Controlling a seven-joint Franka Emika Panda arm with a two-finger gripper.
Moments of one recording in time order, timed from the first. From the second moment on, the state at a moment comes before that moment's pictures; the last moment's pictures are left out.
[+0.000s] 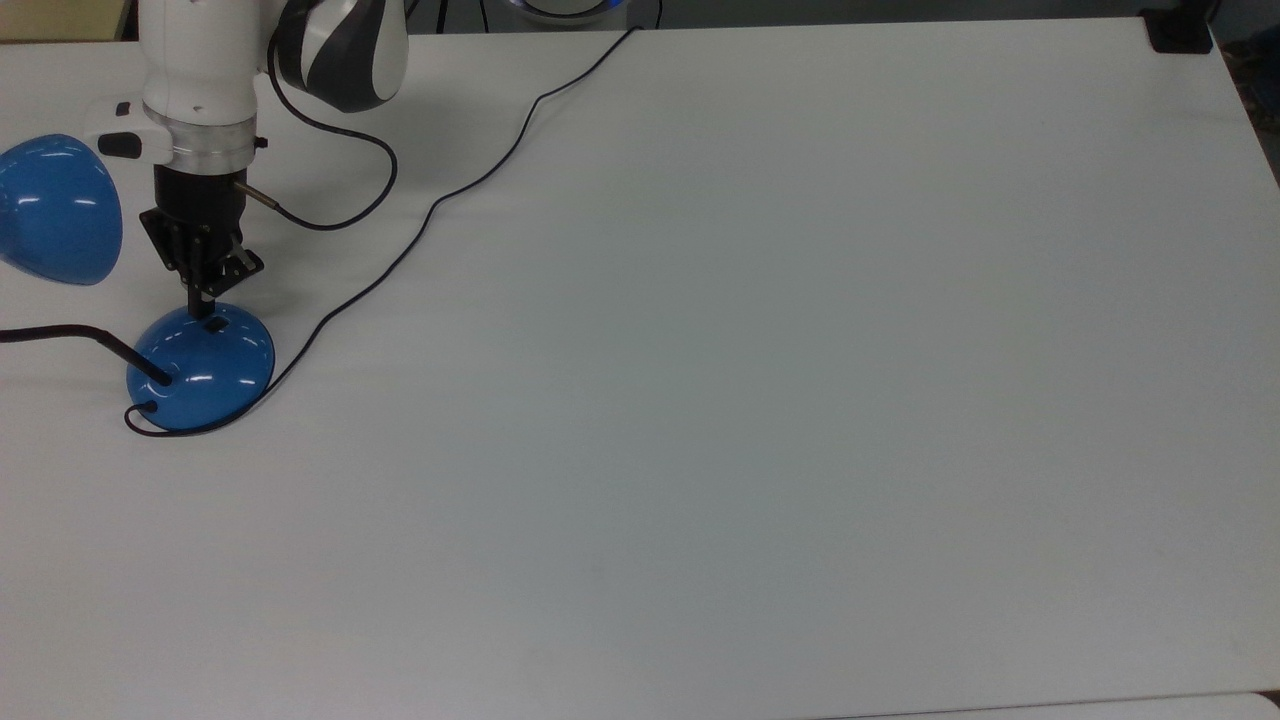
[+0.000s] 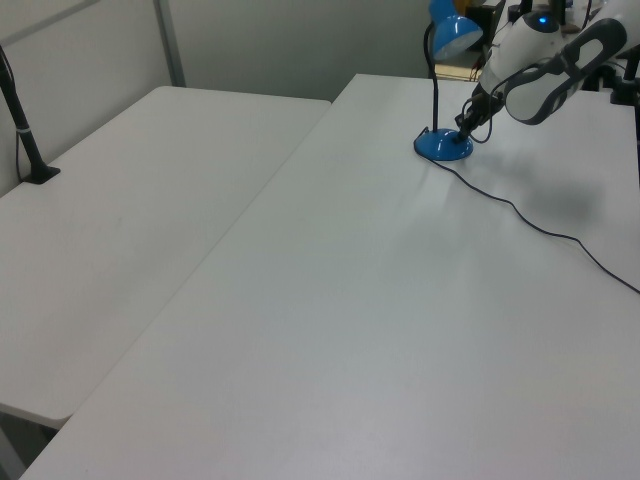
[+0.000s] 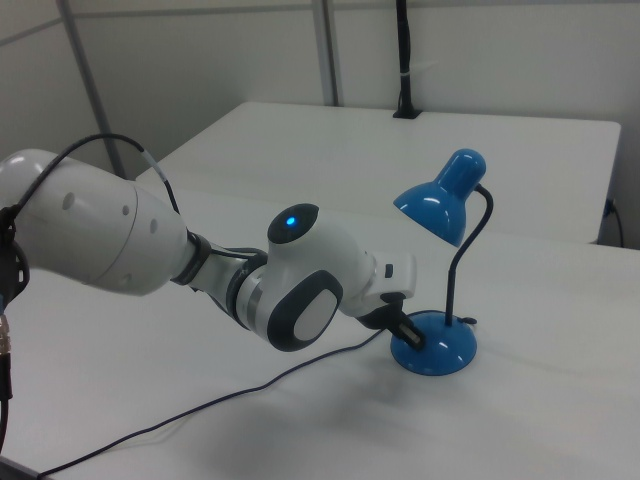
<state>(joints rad) -0.36 0.36 -0.09 -2.06 -0.13 2.95 0.18</state>
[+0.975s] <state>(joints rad) -0.35 0.36 -0.08 -2.04 -0.13 2.95 0.19</state>
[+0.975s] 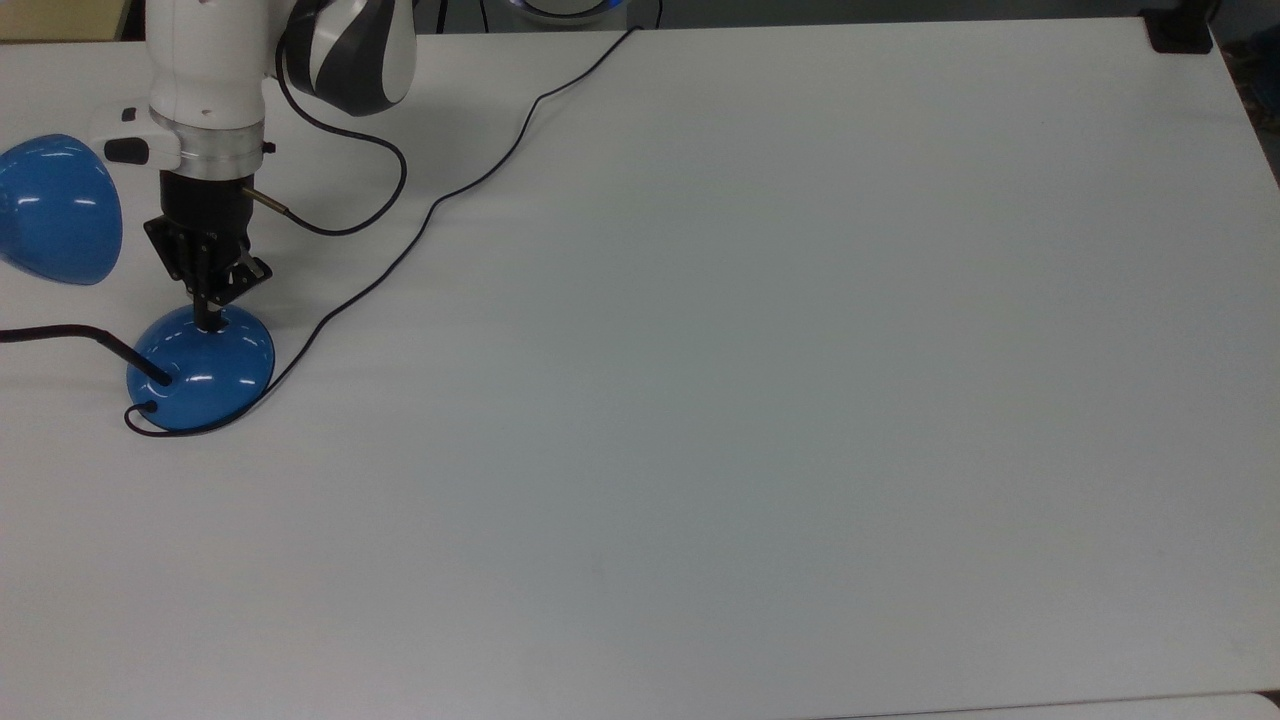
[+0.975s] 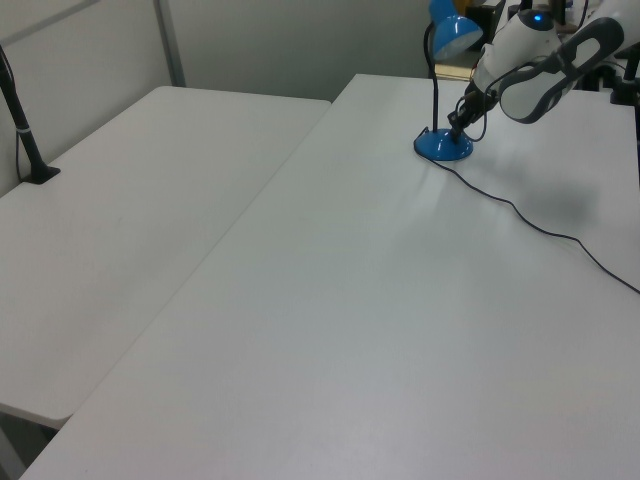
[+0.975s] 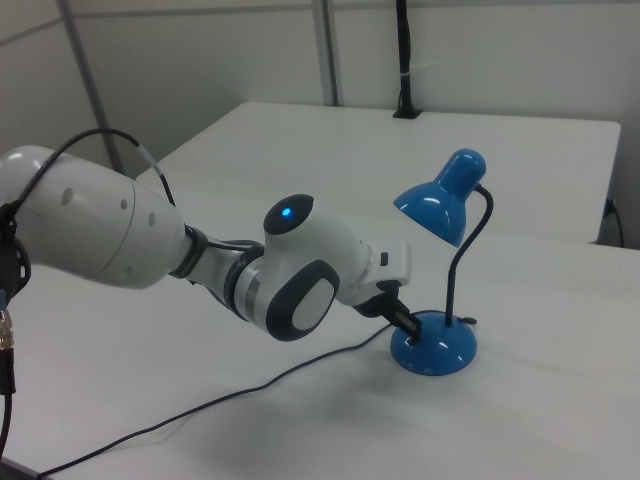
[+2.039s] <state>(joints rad) -0.35 0.37 -0.07 -2.00 -0.13 2.87 0.19</state>
